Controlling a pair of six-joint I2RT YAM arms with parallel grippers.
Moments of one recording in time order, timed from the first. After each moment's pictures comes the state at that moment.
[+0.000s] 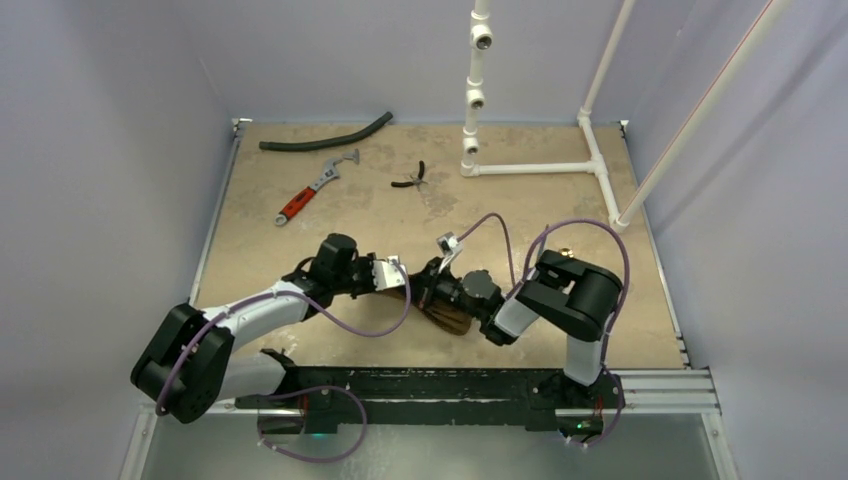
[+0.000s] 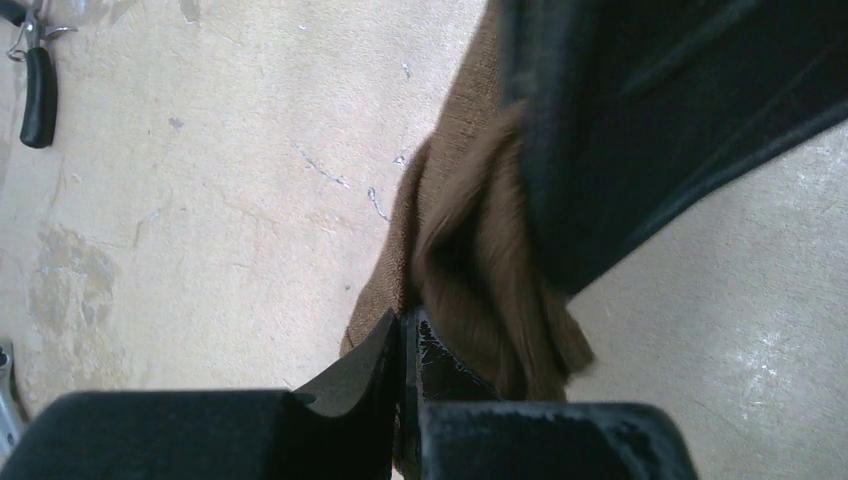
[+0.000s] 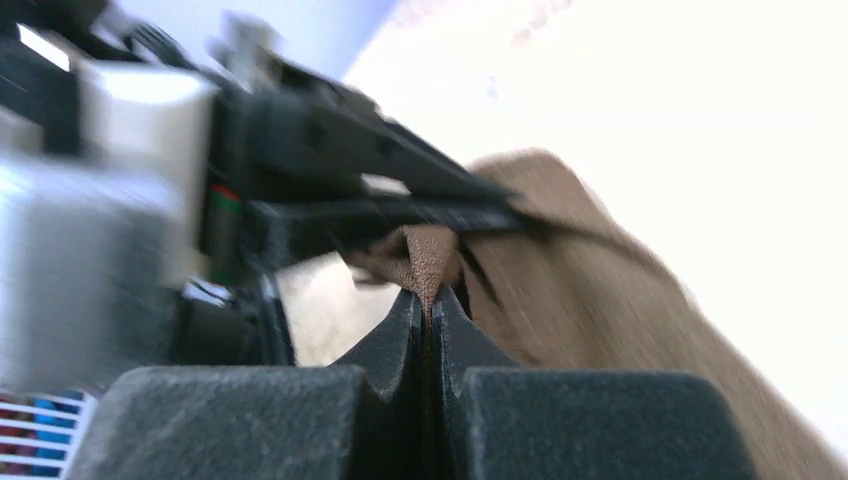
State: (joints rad) left arm -0.55 1.24 0.46 0.04 0.31 0.81; right arm 0.96 1.89 0.42 1.38 -0.10 0.75
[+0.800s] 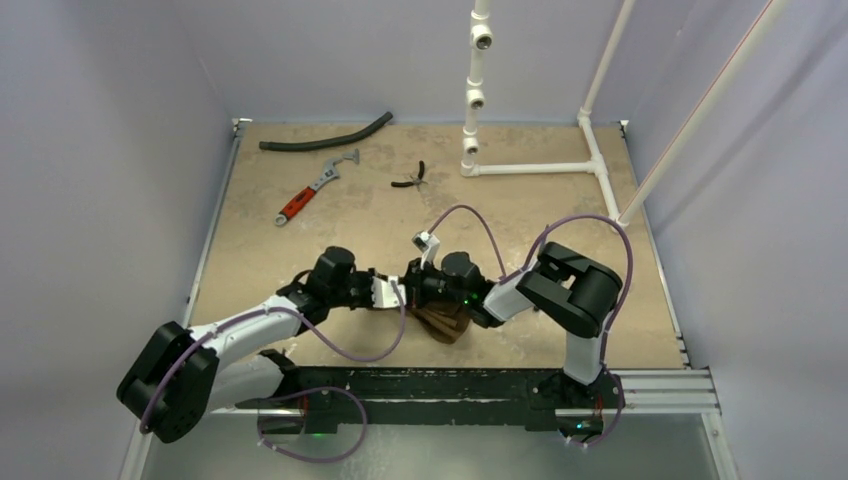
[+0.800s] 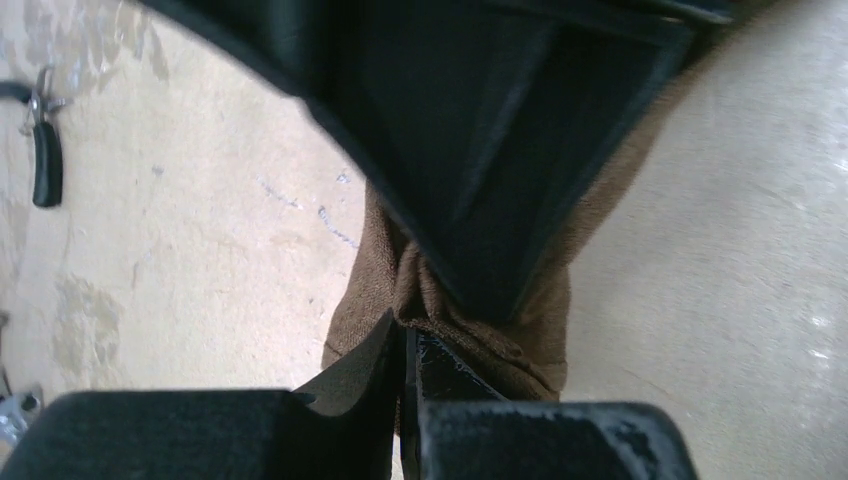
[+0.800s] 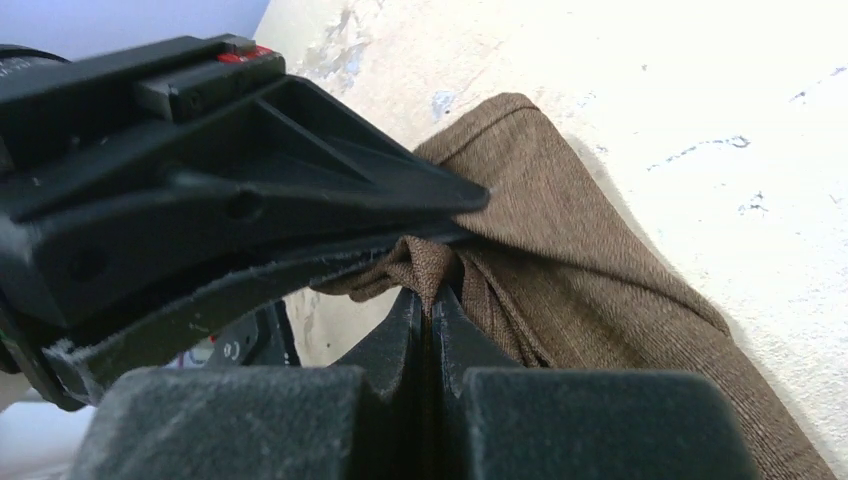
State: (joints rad) left arm -0.59 1.15 0.39 0.03 0.33 0.87; right arm 0.92 1.88 0.61 0.97 -0.33 0.74
